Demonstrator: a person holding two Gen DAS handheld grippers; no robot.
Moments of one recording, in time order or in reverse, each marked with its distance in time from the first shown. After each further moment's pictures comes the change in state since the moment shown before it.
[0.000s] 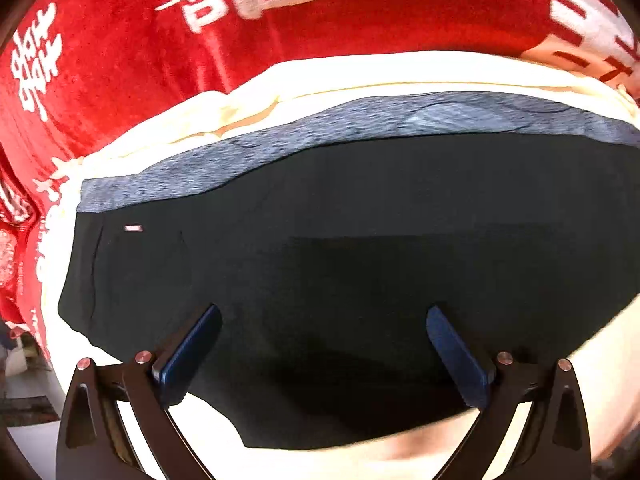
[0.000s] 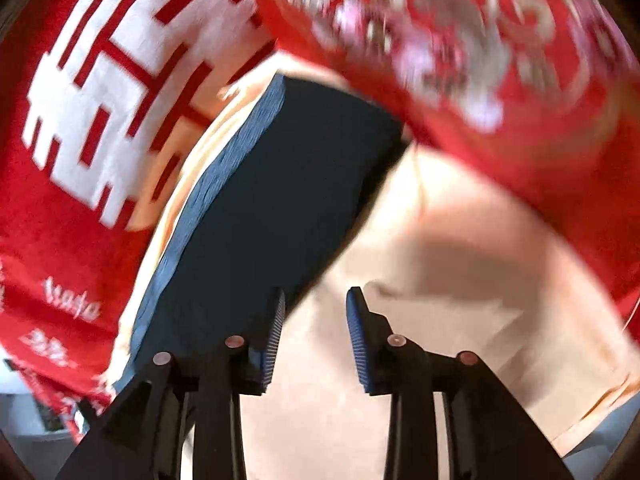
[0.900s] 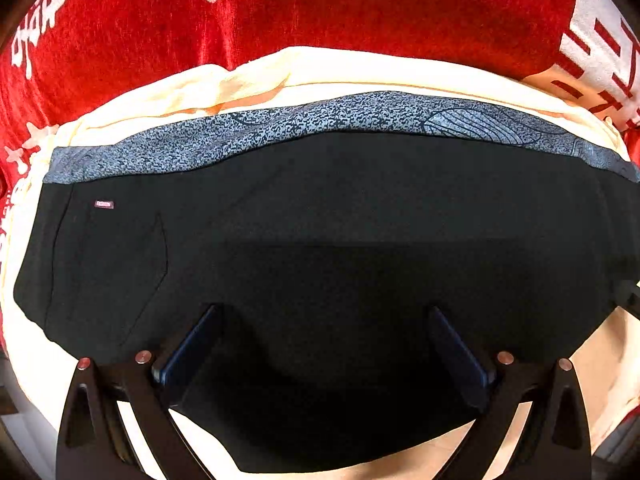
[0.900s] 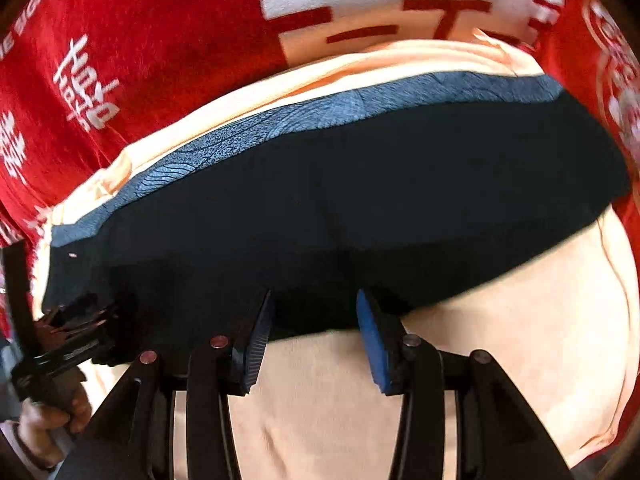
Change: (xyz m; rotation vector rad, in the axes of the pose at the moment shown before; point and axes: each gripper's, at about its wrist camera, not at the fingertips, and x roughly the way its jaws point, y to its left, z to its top) left arm 0.016 0.070 -0.030 -0.071 -0.039 -0.130; right arm 0.071 0.145 -0.089 -0.529 0.084 -0.183
